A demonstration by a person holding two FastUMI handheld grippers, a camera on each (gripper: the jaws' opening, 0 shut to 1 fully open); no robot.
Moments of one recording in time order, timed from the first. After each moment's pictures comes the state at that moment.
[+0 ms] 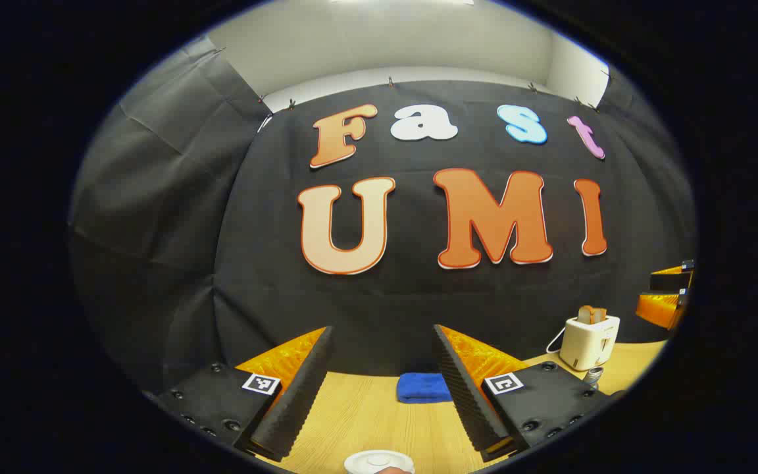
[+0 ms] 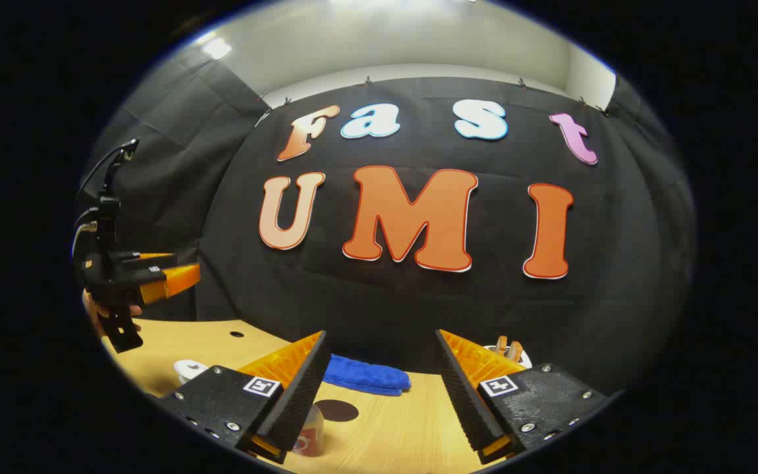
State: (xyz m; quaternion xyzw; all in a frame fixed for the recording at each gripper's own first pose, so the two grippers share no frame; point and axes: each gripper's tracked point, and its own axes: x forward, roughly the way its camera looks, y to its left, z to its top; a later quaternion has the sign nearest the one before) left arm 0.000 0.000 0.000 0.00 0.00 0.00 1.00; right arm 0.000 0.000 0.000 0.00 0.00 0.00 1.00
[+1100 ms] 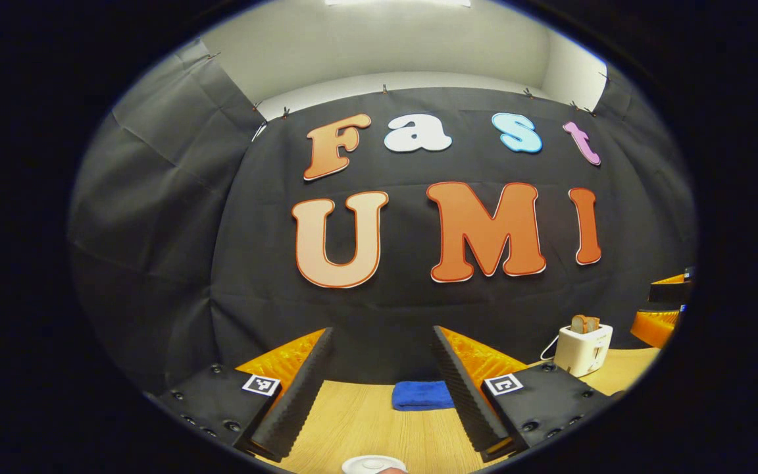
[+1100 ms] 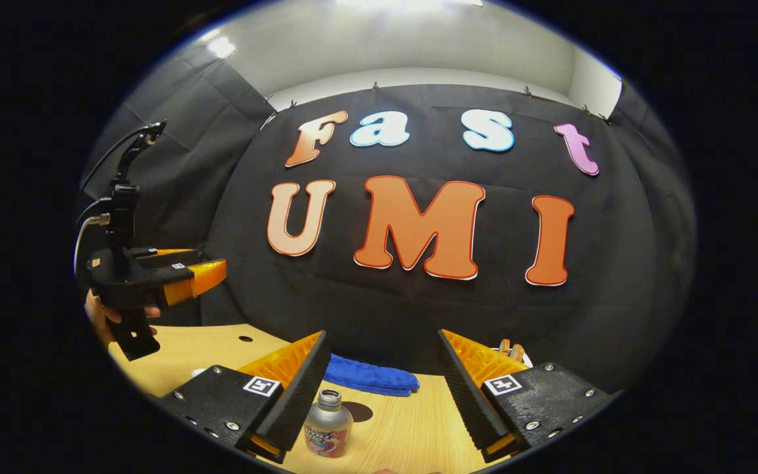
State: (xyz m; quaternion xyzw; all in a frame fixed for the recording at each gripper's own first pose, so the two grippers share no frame) left arm -0.002 -0.014 0.019 0.01 0.00 -0.02 1.00; right arm -0.023 0.033 0.023 0.02 0.01 0.00 1.00
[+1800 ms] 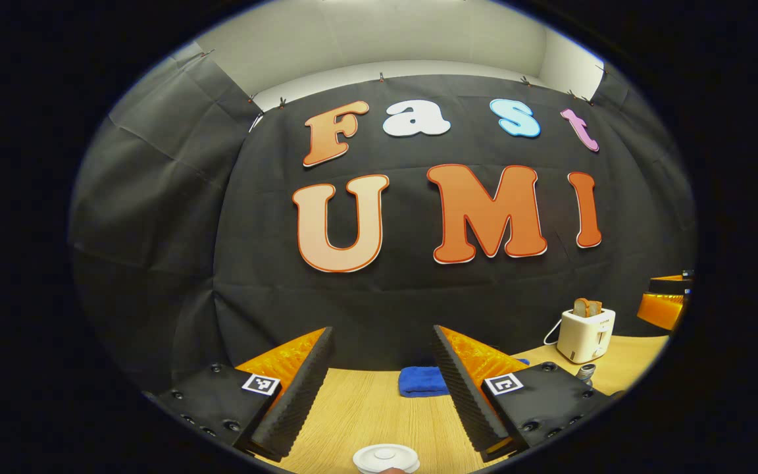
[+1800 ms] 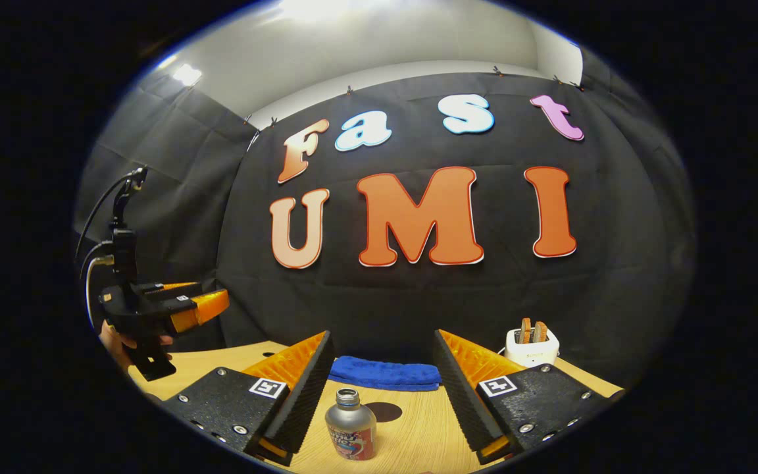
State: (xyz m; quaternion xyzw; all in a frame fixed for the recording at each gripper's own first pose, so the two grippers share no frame) left arm -0.009 -0.001 -0.005 0.03 0.04 -0.01 1.00; right arm -0.022 0.040 -0.002 0.08 0.02 0.03 1.00
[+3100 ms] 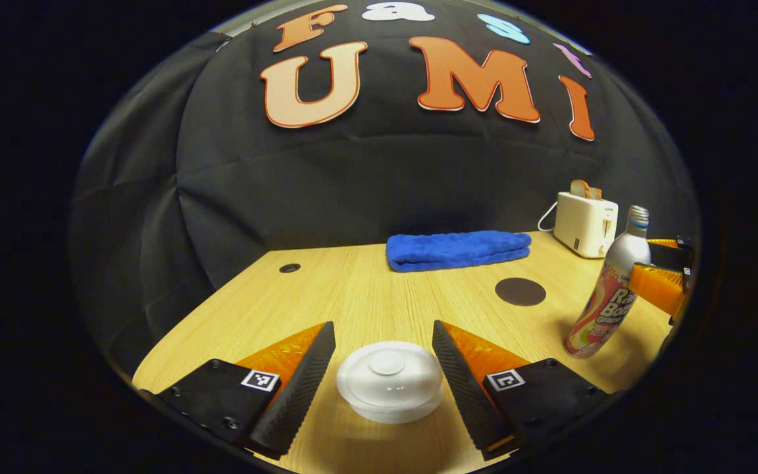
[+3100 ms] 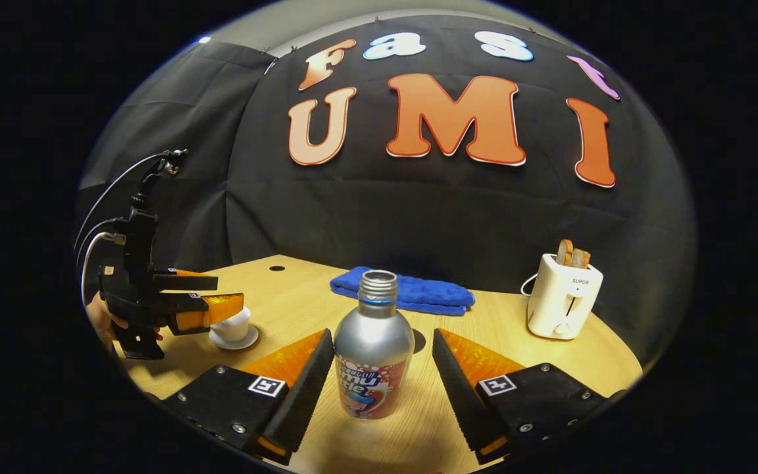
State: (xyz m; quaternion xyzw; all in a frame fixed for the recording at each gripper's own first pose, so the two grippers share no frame) left arm -0.044 0.007 -0.225 0.05 0.31 -0.06 0.95; right arm -0.012 0.100 -0.148 0.05 0.19 0.08 0.98
